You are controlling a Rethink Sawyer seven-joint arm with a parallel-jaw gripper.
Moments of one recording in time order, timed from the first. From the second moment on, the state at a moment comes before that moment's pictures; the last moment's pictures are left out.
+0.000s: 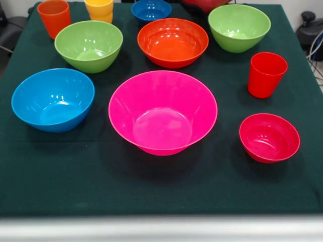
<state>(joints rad) -0.19 0.11 0.29 1.81 -0.55 0.68 2.26</state>
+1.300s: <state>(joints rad) -0.31 0.15 0.32 1.78 -0.65 0.86 2.25</state>
